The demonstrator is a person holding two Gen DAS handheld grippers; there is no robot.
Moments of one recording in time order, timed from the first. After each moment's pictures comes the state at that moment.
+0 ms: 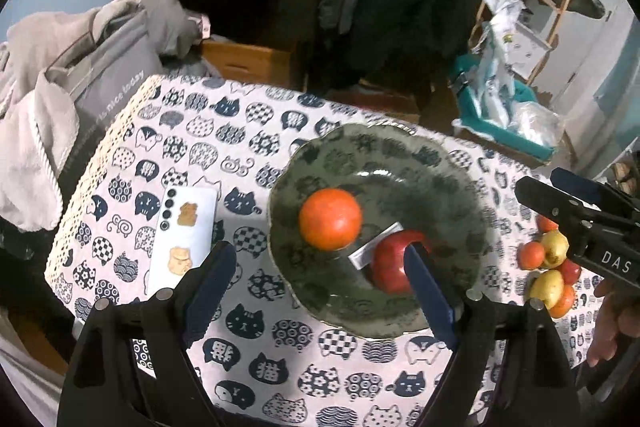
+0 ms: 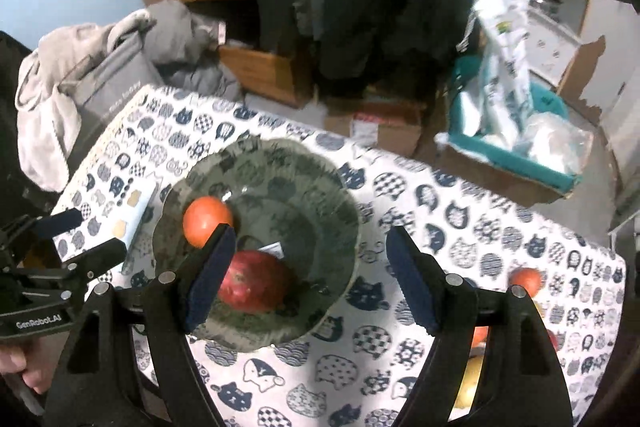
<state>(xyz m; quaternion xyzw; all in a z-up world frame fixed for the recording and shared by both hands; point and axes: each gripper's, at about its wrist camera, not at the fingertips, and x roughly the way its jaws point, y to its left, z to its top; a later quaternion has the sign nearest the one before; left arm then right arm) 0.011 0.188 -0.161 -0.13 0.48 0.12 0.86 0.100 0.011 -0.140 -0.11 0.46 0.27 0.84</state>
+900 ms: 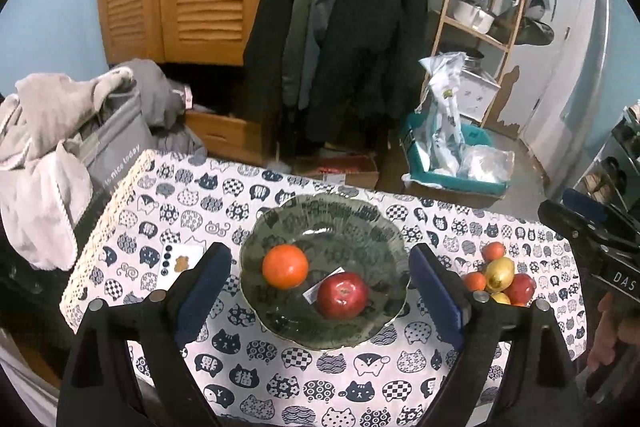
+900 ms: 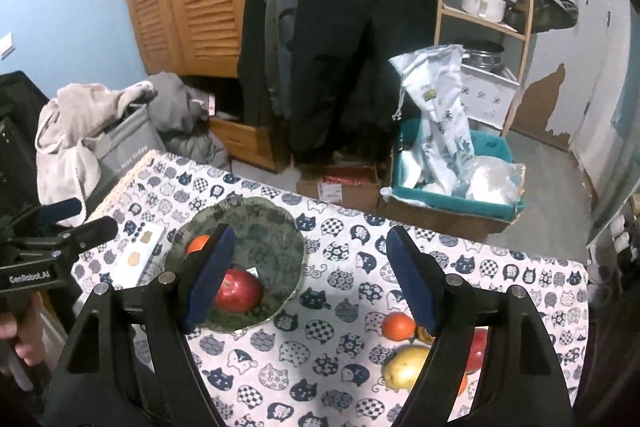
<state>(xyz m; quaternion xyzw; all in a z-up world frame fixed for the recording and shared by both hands) -0.020 0.144 -0.070 -0.11 0.38 0.09 0.91 0.049 -0.074 -0.047 -0.08 0.36 0.25 0.90</state>
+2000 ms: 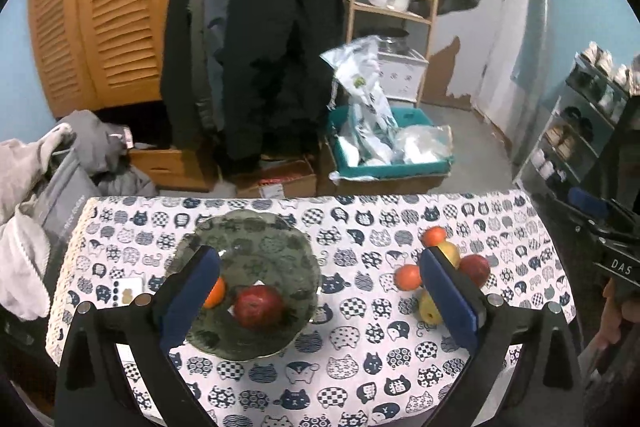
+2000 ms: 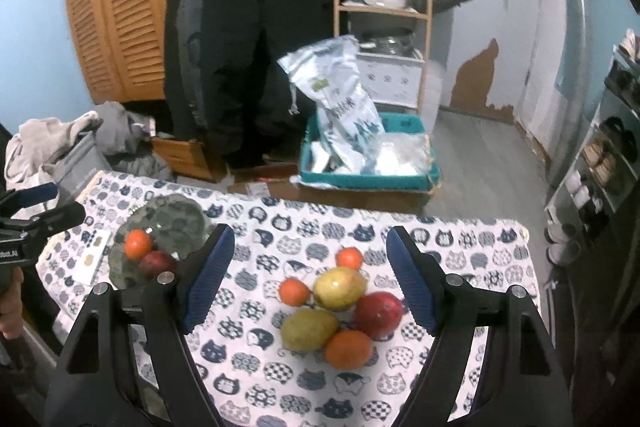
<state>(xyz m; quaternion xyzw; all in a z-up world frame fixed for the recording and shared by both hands) 0.004 0.027 -0.052 -0.04 0.38 0.00 0.92 0.034 -0.223 -0.044 -0.03 0.35 0.16 0.92</state>
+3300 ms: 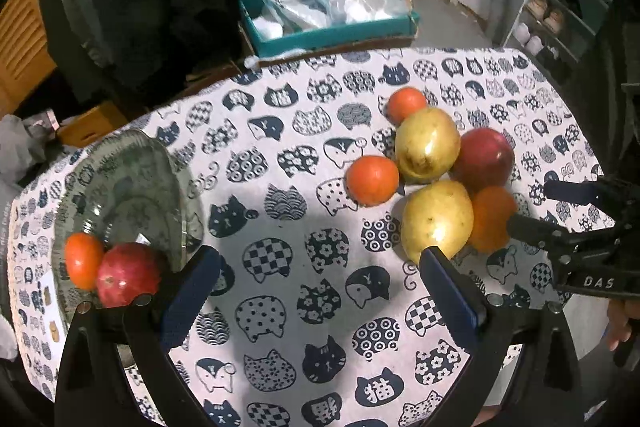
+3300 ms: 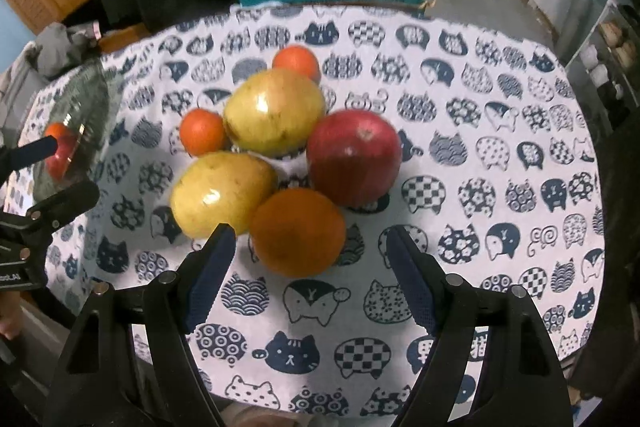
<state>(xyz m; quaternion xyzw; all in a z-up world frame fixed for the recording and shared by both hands) 0.068 -0.078 -0.214 0.05 0.53 -0.08 0.85 0.066 -0.268 -0.233 -0.02 0.57 0.12 0.81</state>
